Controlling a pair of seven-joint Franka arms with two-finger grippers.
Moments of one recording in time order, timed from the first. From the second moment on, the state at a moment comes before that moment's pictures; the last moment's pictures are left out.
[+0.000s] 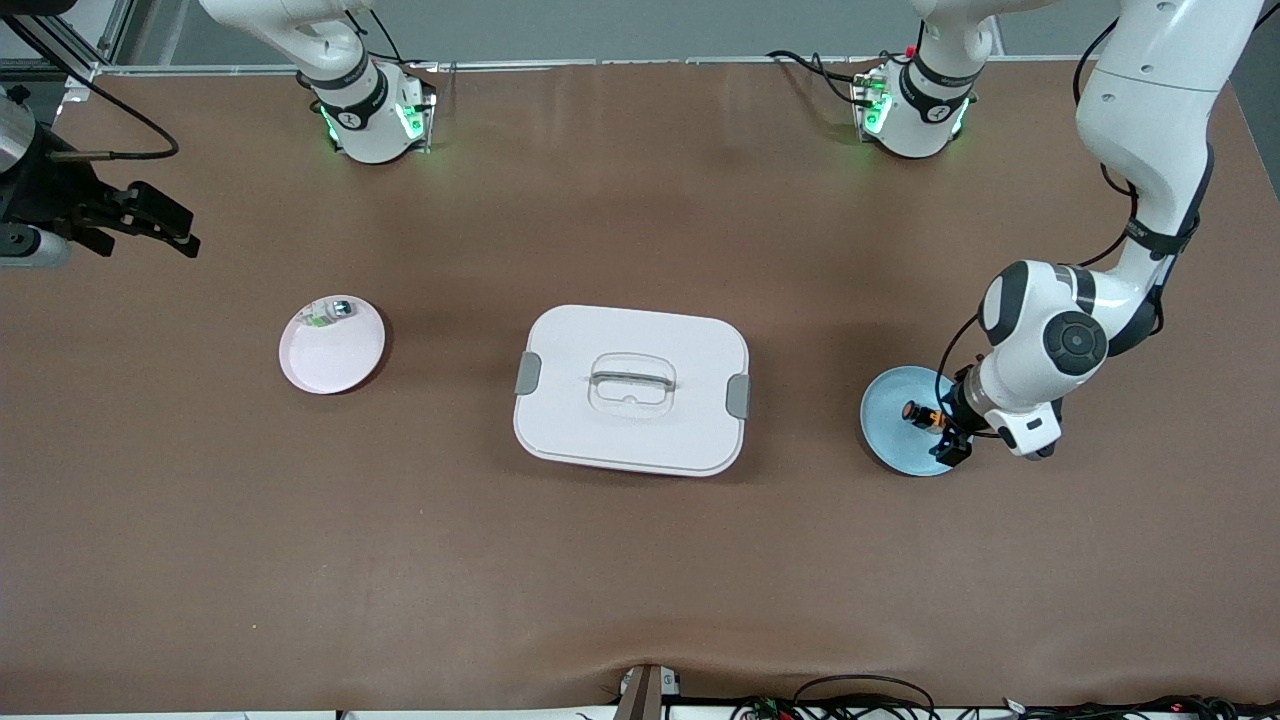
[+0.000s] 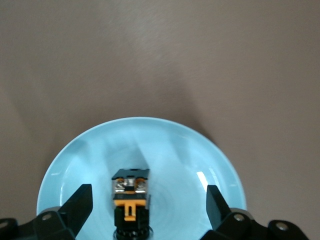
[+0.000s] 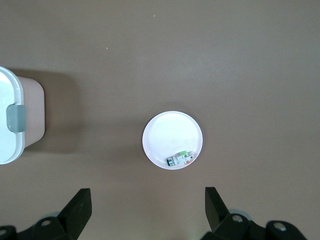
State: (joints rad) left arm 0.15 0.51 -0.25 -2.00 0.19 2.54 -1.39; right arm 0.15 -0.09 -0.12 -1.67 0.01 1.56 0.07
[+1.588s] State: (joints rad) left arm 0.31 0.34 -0.31 -1.87 0.09 2.39 0.04; right arm 0.15 -0.10 -0.10 -1.62 0.01 1.52 0.07
